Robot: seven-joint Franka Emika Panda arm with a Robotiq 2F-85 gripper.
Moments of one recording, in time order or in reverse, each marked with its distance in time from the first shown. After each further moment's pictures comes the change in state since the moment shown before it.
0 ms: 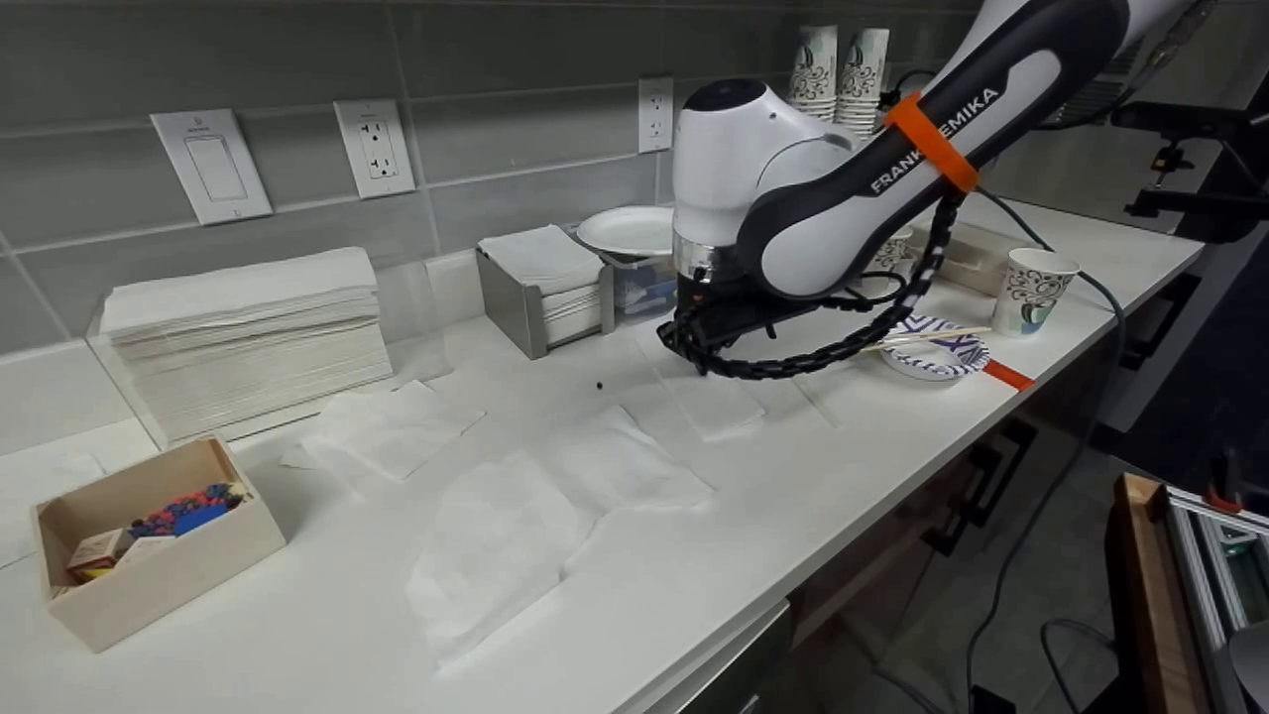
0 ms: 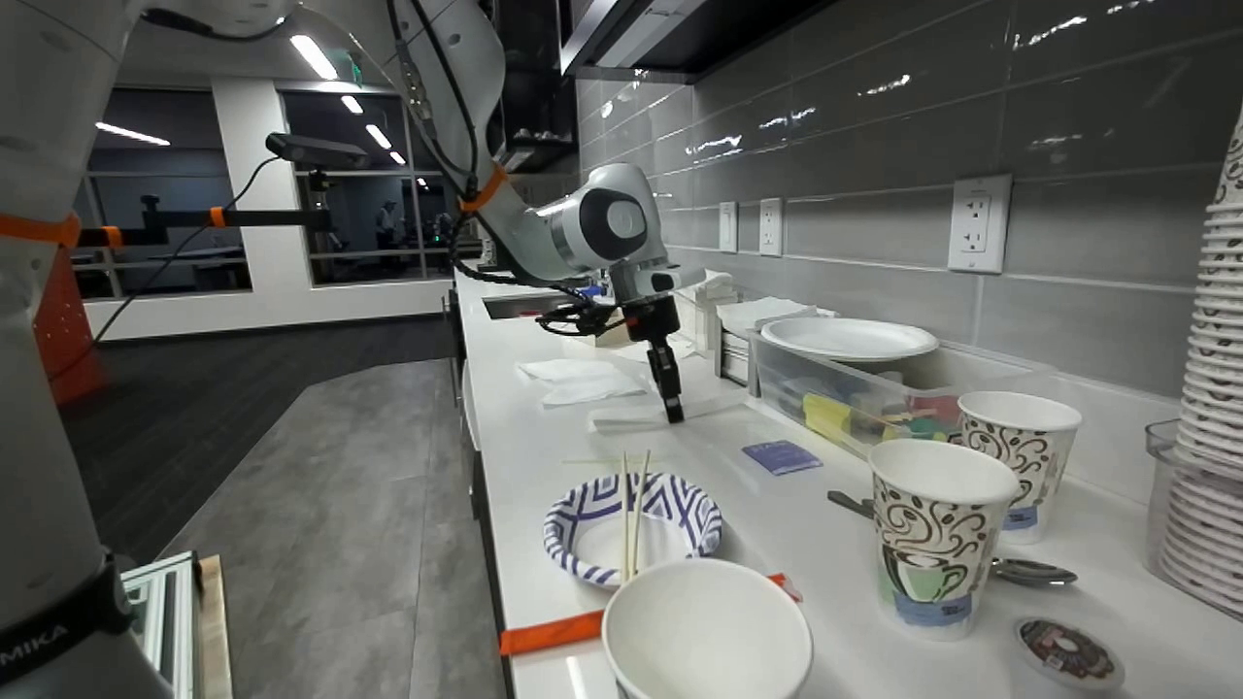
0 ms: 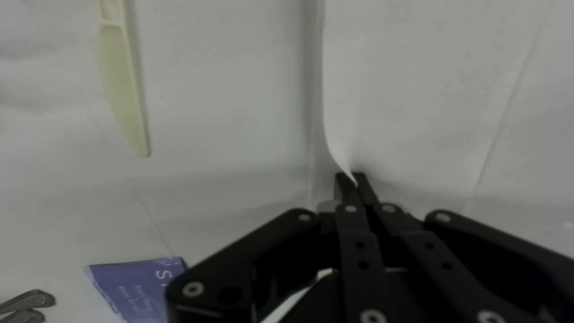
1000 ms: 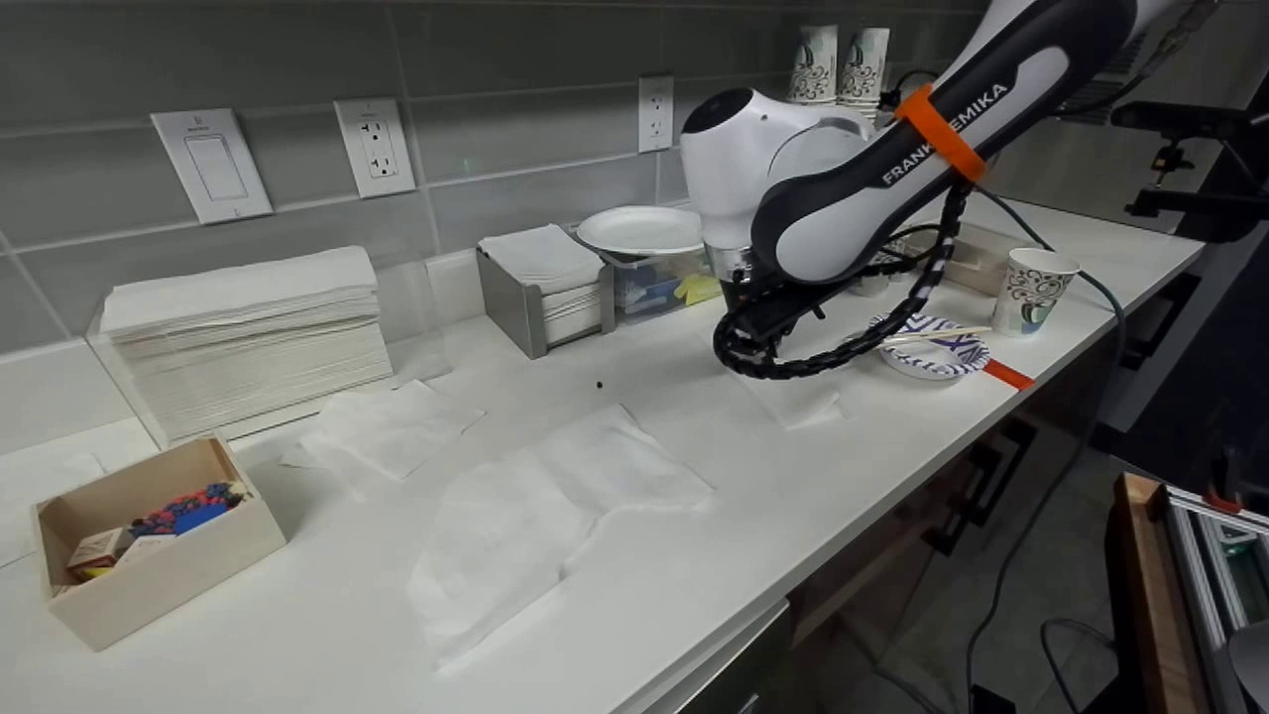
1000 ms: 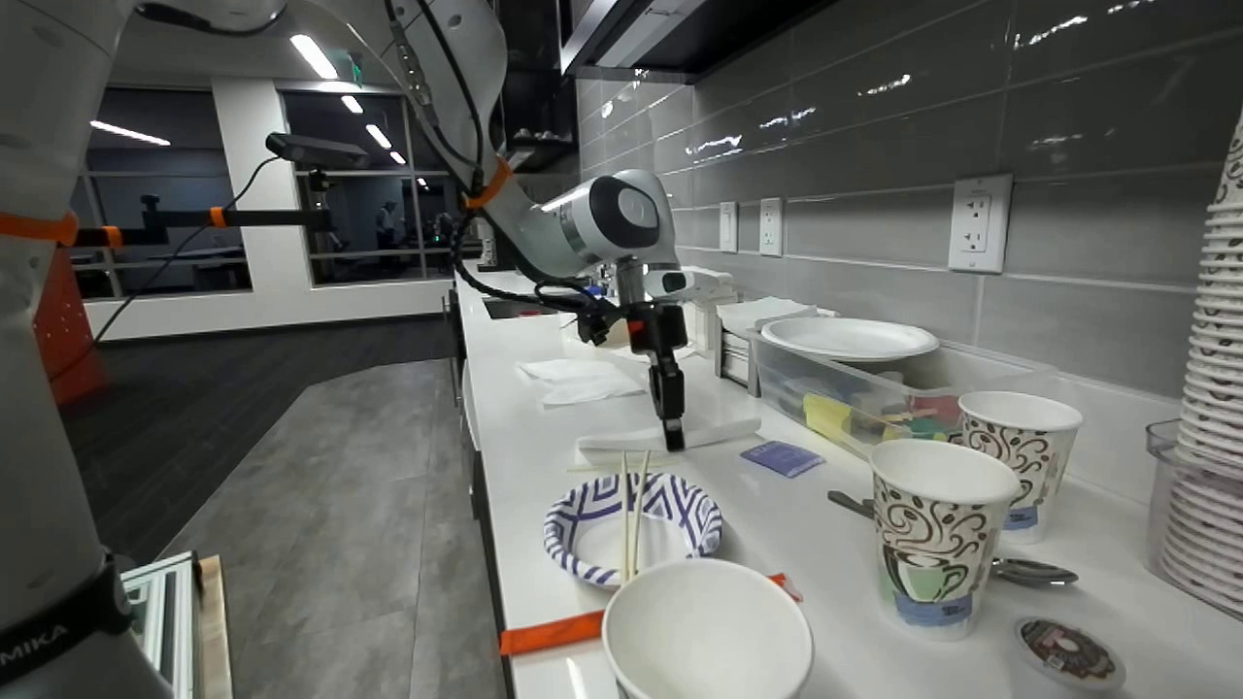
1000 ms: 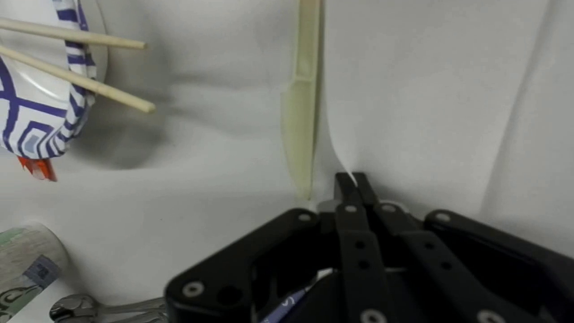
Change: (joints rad) arm 0.003 -0.017 -0.056 0.000 -0.089 -0.268 -0.052
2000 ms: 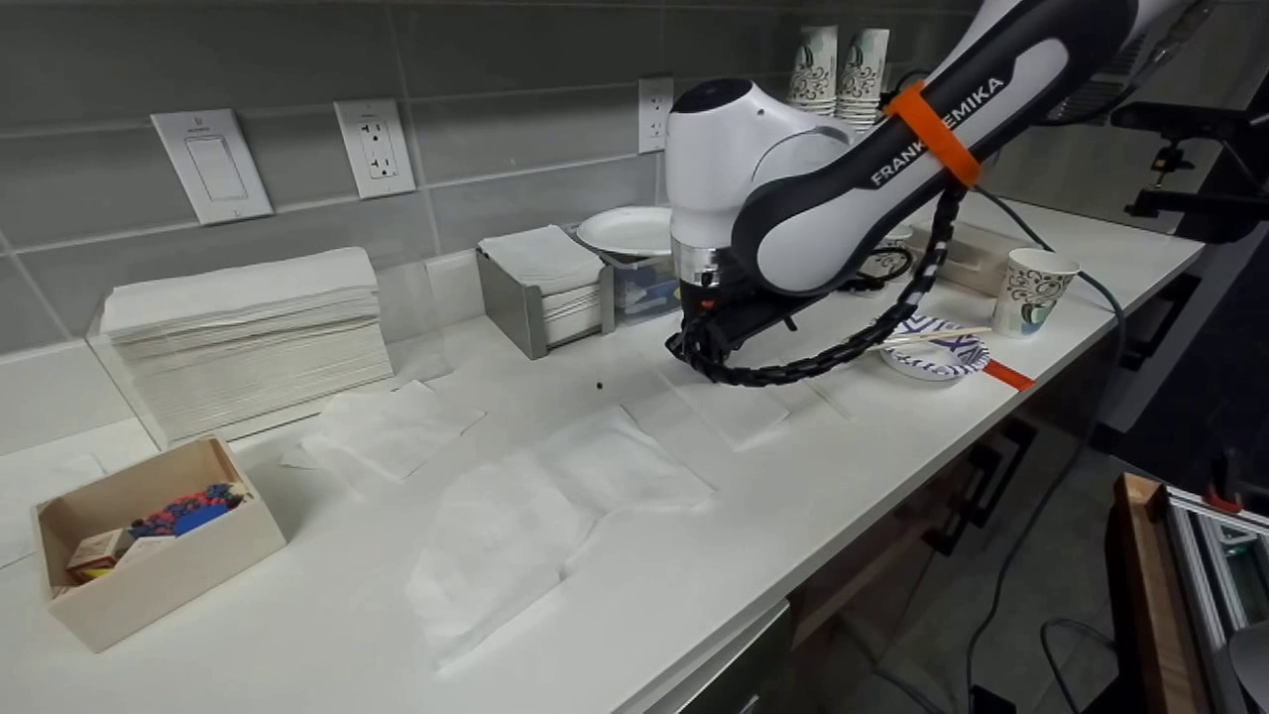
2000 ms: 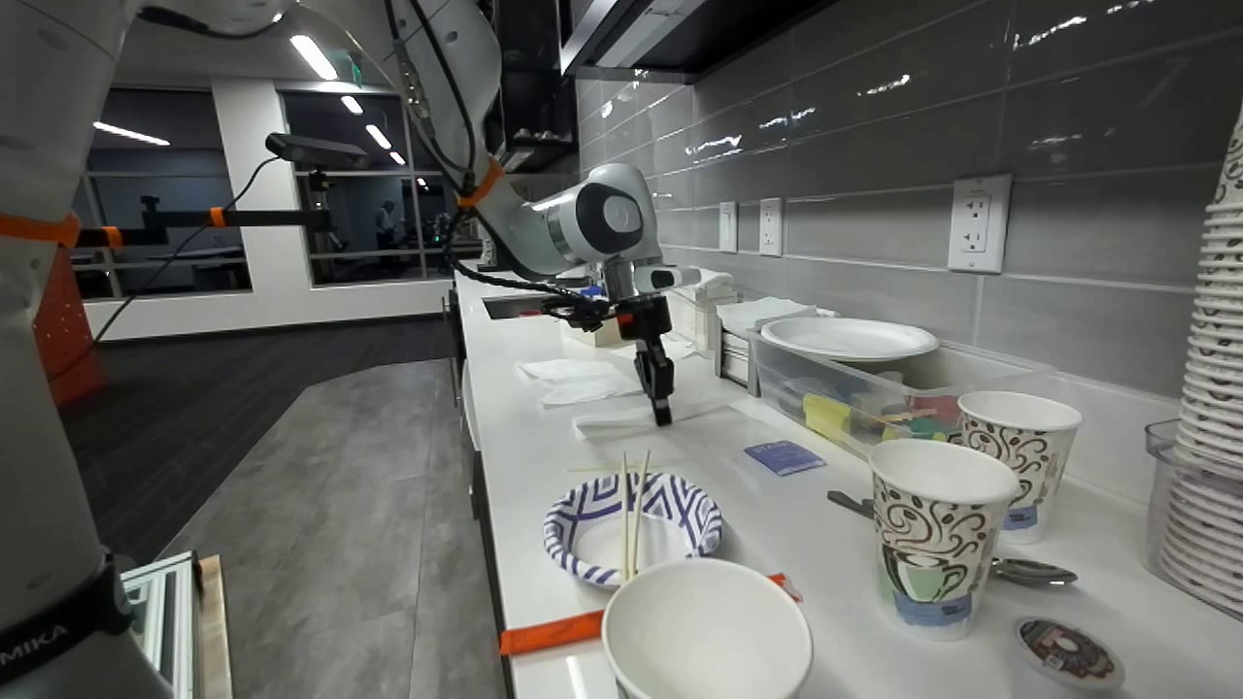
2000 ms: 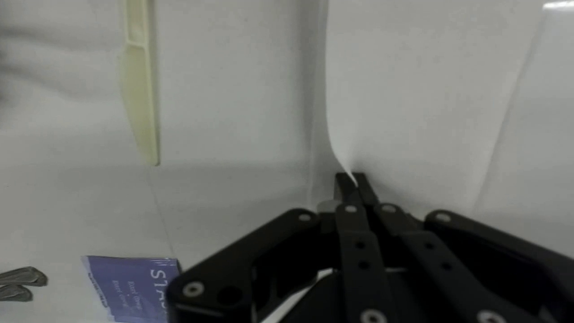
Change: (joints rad) arm -0.006 0.010 0.078 0.012 0.088 0.165 -0.097
